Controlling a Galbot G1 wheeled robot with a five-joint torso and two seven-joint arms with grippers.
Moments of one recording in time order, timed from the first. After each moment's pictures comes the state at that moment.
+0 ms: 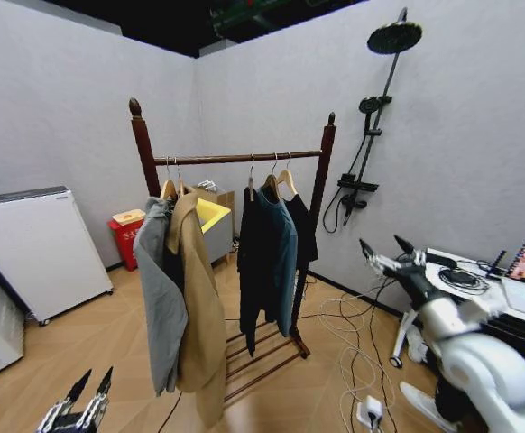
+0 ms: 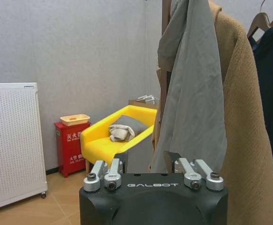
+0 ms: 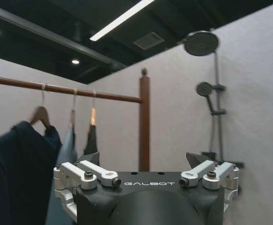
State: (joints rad) left arm 2.02 -1.40 -0.95 -2.42 -0.44 0.00 0.09; right arm -1.57 1.08 1.00 2.25 0.65 0.04 0.00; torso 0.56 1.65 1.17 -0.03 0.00
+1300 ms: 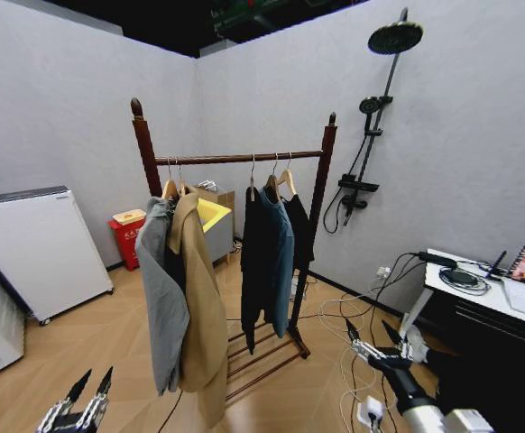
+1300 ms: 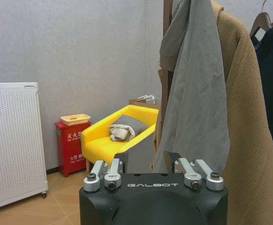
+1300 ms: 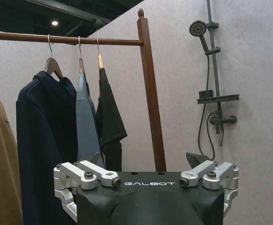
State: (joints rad) left arm 2.02 -1.40 -0.95 -2.42 -0.44 0.00 0.09; right arm -1.78 1.32 0.82 2.34 0.50 0.04 0.00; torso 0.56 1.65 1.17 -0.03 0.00
